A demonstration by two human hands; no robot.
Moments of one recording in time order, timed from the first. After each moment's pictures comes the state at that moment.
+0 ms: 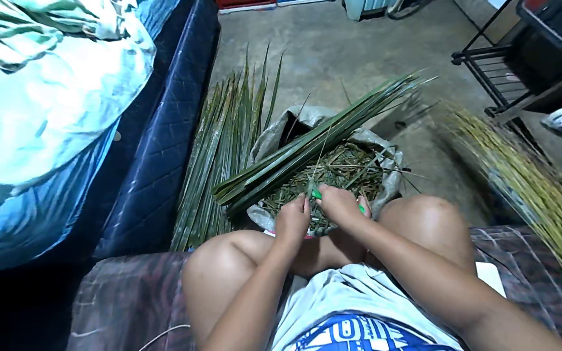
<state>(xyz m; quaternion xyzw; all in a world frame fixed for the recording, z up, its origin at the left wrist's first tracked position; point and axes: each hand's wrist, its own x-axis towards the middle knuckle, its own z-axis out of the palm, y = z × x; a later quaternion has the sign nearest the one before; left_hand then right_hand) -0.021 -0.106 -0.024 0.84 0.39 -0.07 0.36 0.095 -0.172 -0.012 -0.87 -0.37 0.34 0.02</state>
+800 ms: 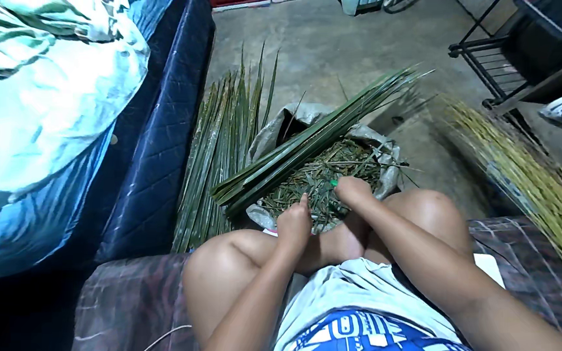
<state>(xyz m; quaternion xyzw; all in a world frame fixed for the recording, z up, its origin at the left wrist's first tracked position) -0.018 -0.125 -0.023 0.89 0.37 -0.16 0.21 0.131 -0.182 -0.016 -0.88 -0.27 0.38 -0.03</state>
